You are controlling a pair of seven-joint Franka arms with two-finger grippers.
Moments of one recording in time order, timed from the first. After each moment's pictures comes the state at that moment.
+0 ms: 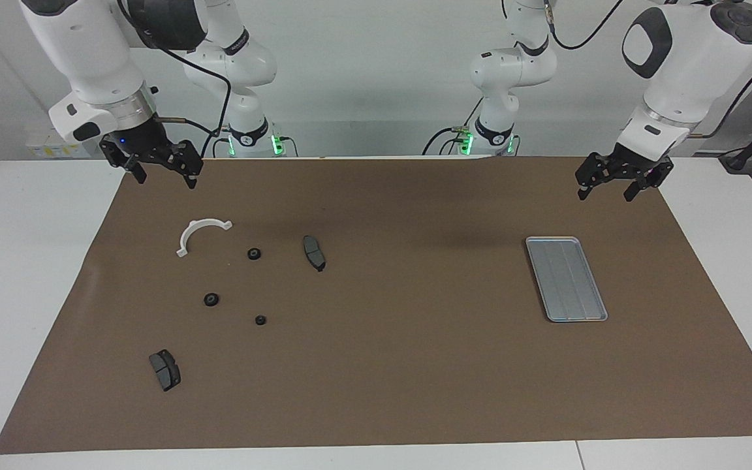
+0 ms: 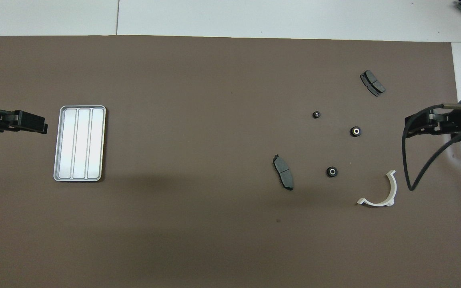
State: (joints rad) left arm 0.07 -0.02 -0.10 -1.70 -0.03 1.71 0.08; right arm 0.02 0.01 0.01 -1.59 -0.04 1.54 0.16
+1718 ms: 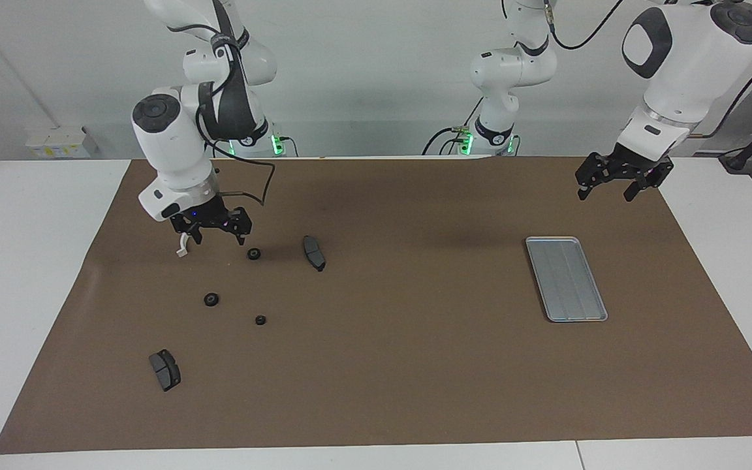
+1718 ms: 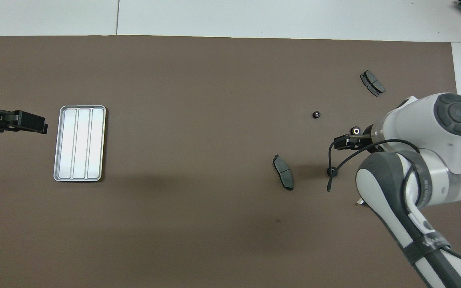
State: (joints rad) left arm 0.07 -0.02 -0.10 -1.70 -0.03 1.71 0.08; right arm 0.11 0.05 0.01 -2.09 -0.02 2.14 0.16
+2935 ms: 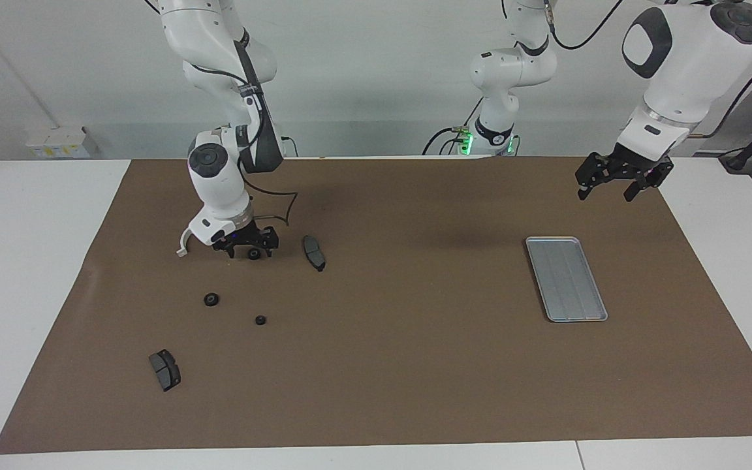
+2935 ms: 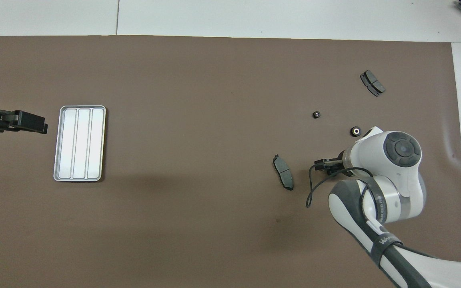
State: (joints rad) left arm 0.07 -0.02 -0.10 -1.70 -0.03 1.71 0.08; right arm 0.14 0.10 0.01 -2.32 -0.02 2.40 0.16
